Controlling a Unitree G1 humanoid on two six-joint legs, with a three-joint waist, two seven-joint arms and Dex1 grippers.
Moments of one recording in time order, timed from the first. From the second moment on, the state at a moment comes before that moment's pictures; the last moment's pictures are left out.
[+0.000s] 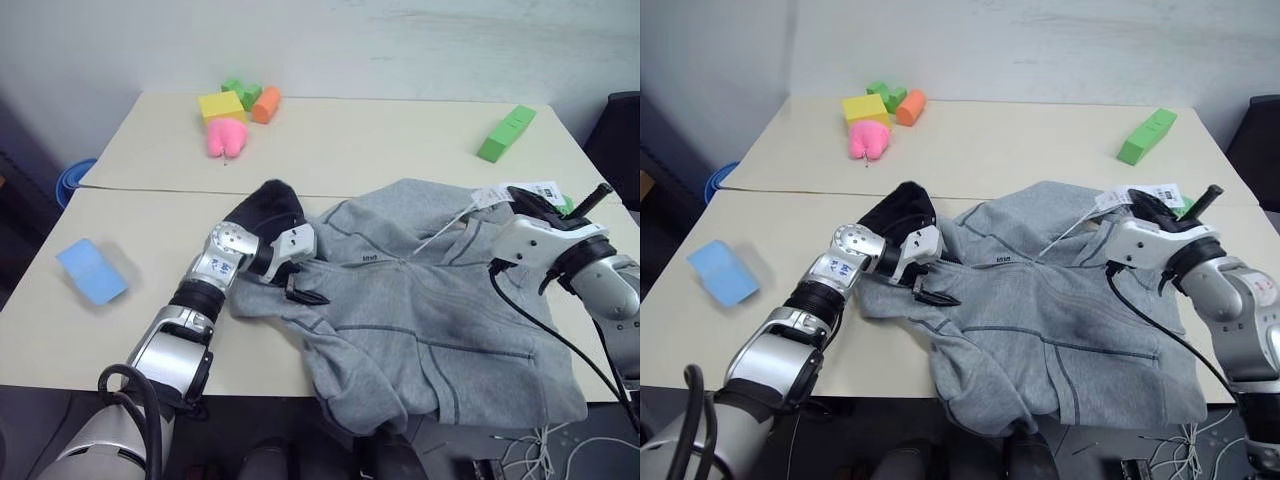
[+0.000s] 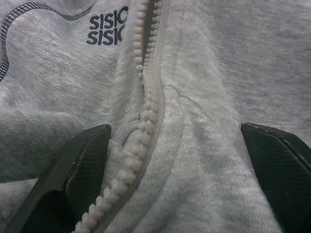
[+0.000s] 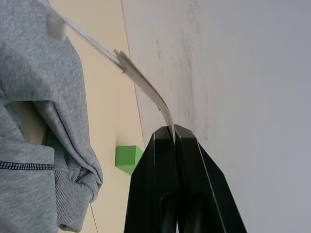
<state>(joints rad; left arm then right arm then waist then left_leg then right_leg) -0.94 0.33 -0.23 0.87 0.07 -0.04 -1.29 -0.24 -0.89 -0.16 -0.09 -0.43 -0.16 0.30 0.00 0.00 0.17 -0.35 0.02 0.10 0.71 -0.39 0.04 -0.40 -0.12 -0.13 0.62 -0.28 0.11</state>
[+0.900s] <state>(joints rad) -0.83 0.41 -0.24 0.79 0.06 -0.02 -1.30 0.10 -1.05 -0.76 0.42 -0.31 -0.28 0.13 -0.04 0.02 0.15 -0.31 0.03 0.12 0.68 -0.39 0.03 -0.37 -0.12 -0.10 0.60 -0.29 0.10</state>
